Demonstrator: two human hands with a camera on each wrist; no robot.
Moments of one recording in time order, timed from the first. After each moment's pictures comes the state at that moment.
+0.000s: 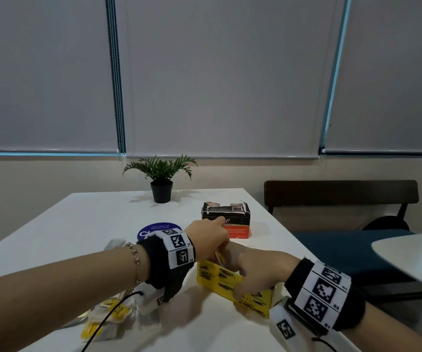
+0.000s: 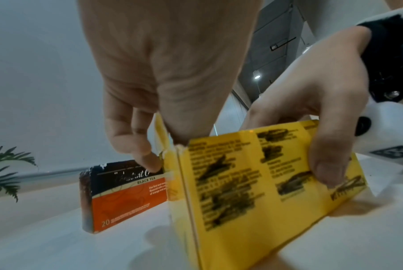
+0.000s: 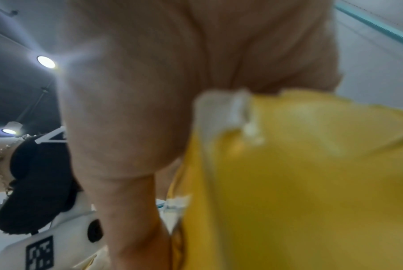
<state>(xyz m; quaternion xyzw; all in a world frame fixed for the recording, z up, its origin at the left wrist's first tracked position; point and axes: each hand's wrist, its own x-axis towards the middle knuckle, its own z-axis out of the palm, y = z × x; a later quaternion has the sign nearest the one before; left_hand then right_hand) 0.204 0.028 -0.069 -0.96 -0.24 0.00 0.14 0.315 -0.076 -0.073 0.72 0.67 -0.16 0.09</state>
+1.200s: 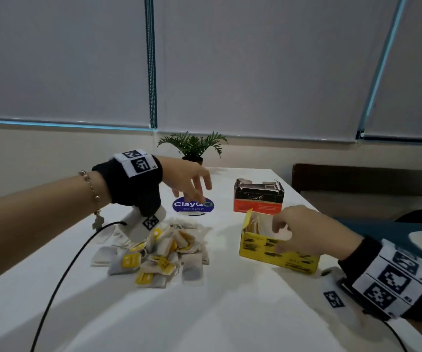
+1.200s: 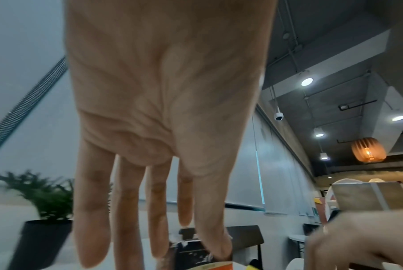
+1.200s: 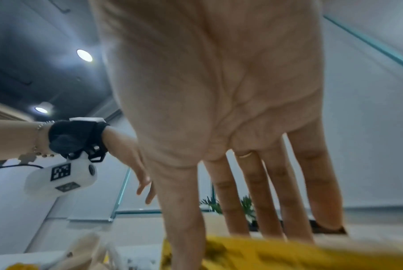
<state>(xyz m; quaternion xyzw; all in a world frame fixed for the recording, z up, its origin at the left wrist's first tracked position) 0.089 0.075 0.003 -0.92 -0.36 0.04 -0.18 0.317 -0.092 -0.060 0.72 0.69 0.01 0.00</state>
